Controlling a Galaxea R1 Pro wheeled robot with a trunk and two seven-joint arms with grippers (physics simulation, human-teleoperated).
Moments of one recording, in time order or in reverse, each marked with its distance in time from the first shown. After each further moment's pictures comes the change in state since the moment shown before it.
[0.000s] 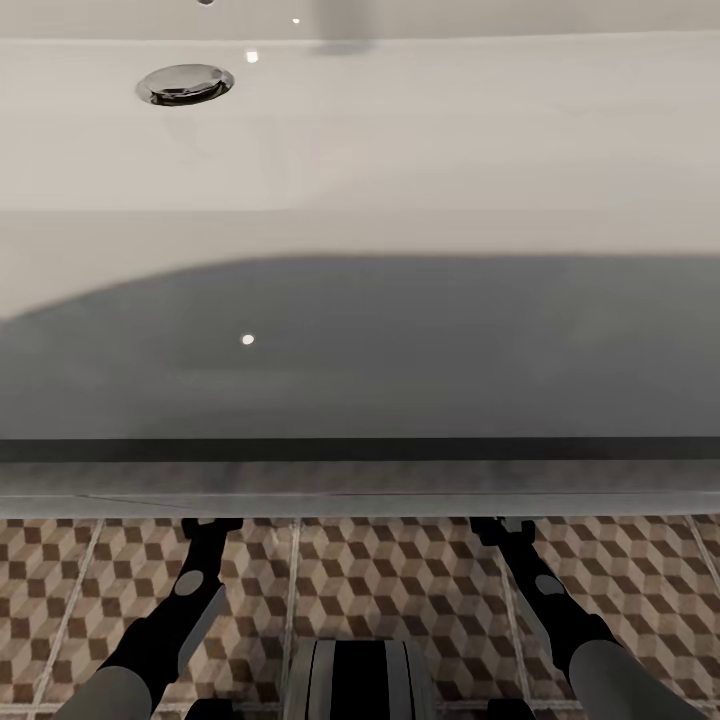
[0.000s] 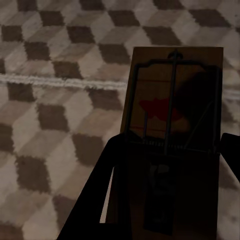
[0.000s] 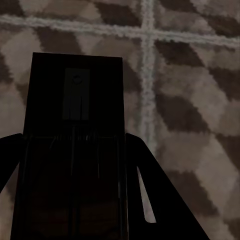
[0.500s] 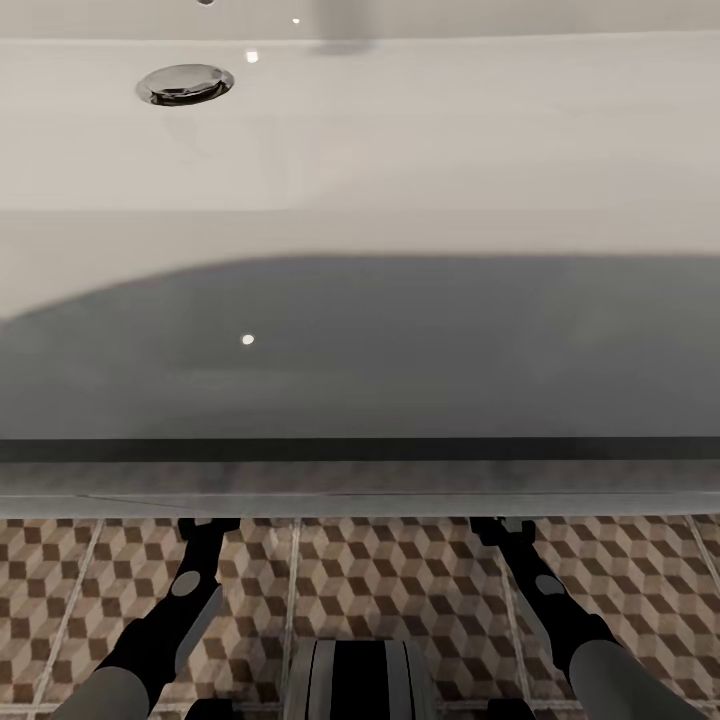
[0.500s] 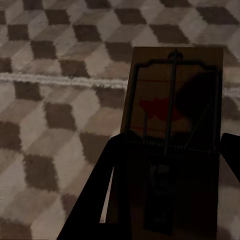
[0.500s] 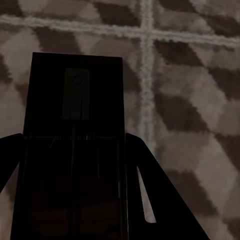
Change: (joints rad) left arm 0.000 0.006 0.008 0.007 -0.003 -0.002 0.000; right arm 0.000 0.000 -0.003 0.000 0.000 0.000 0.000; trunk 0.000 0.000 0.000
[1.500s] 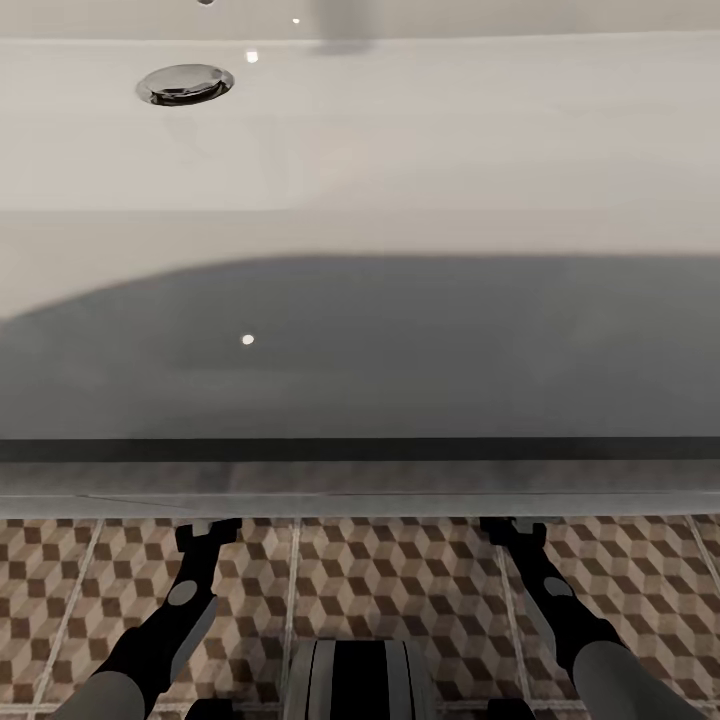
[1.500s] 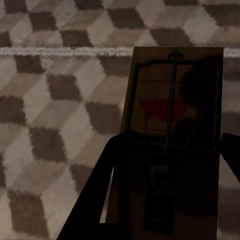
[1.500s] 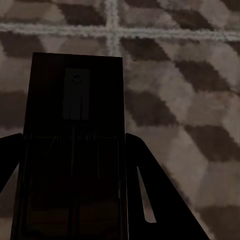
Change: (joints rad) left arm 0.000 0.010 -0.011 0.065 -0.001 0.002 -0.010; right arm 0.000 -0.003 -0.085 0.003 -0.002 -0.006 0.000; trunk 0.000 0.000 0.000
